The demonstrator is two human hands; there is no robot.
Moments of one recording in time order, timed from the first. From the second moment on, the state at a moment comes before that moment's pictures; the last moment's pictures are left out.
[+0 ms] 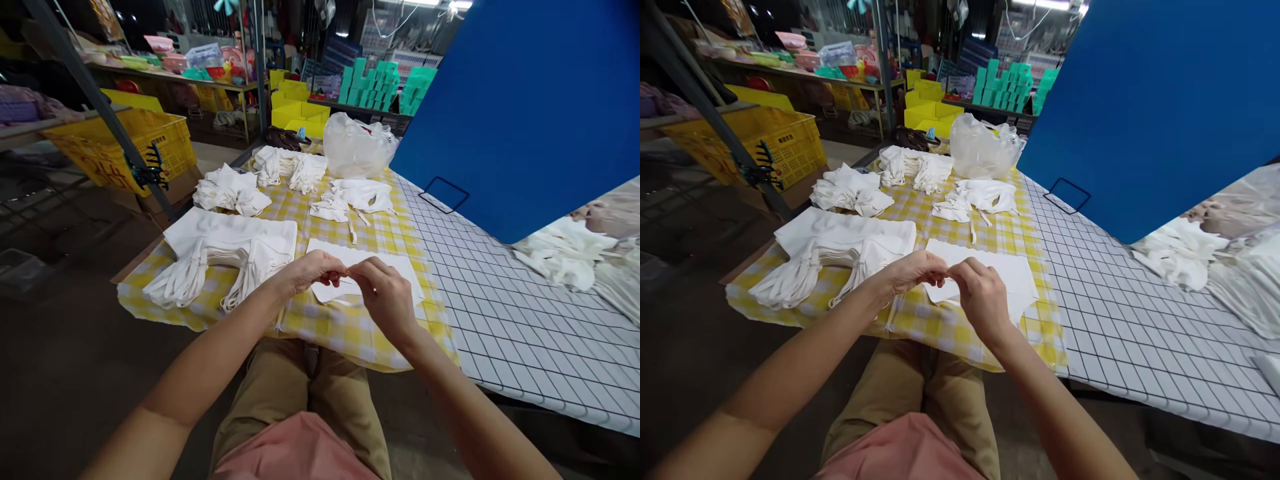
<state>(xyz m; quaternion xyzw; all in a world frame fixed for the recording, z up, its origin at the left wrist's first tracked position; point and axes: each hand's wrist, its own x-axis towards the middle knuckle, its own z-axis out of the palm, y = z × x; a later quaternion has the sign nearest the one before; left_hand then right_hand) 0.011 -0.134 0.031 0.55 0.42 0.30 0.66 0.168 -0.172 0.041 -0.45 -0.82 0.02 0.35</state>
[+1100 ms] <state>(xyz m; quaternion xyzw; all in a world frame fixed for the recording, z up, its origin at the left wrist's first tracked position) 0.036 -0.079 -0.057 0.82 0.51 0.15 0.21 0.187 -0.088 -0.039 -0.56 -0.81 0.15 0.09</state>
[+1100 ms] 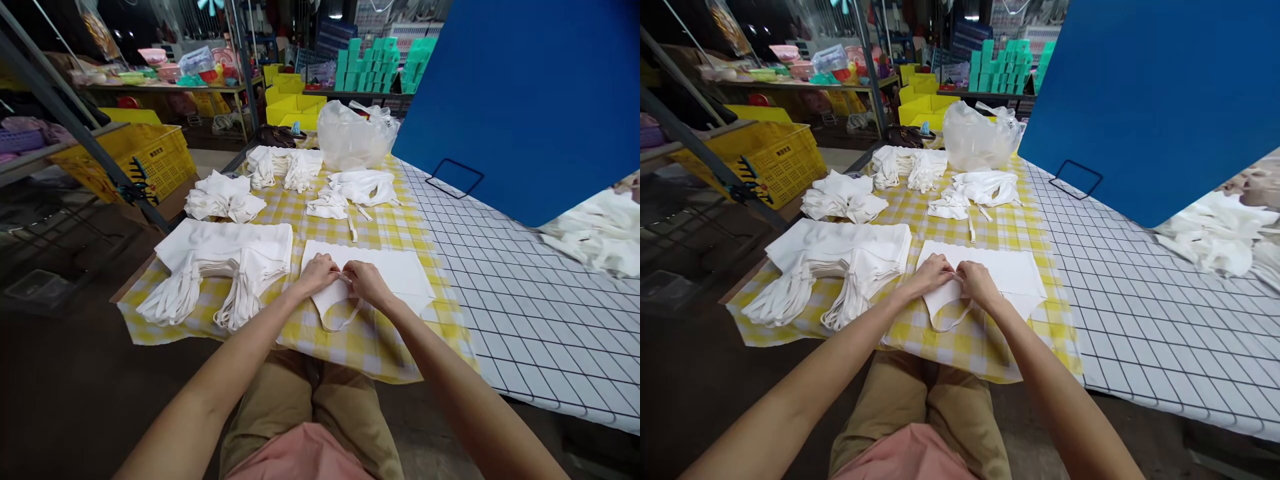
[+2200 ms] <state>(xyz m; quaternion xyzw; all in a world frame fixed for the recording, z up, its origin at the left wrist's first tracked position) 0.038 -0.079 -0.054 0.82 0.52 0.15 0.20 0.171 -0.088 -0.036 -0.60 -0.78 0.14 0.09</state>
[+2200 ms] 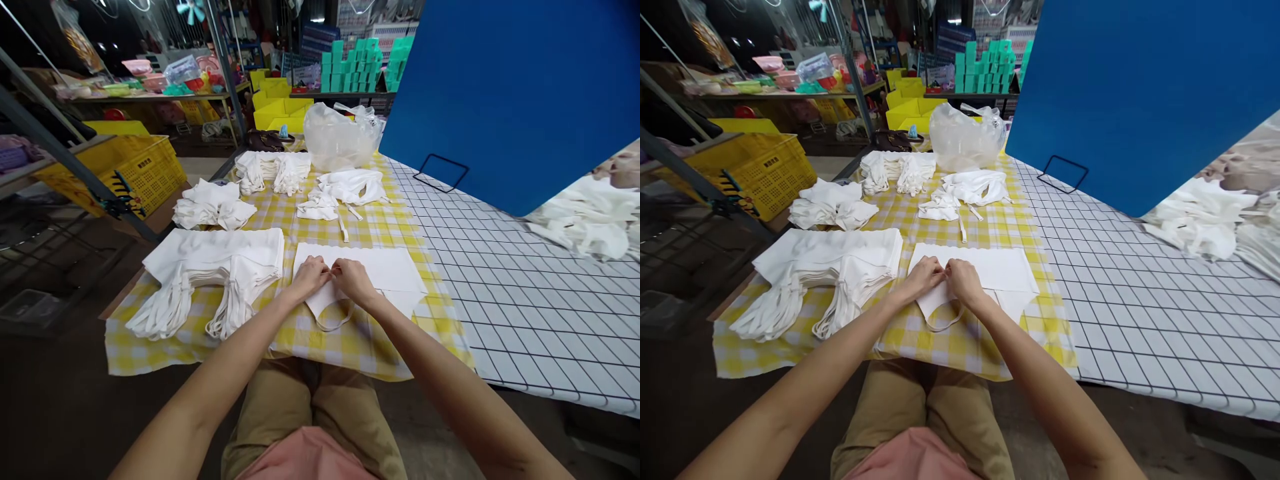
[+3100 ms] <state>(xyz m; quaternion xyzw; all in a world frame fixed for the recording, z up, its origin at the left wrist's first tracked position) 0.003 -0.116 -0.048 0.84 0.45 0.05 0.29 0.146 -0.281 -0.040 -0.47 -0.10 0.72 0.50</state>
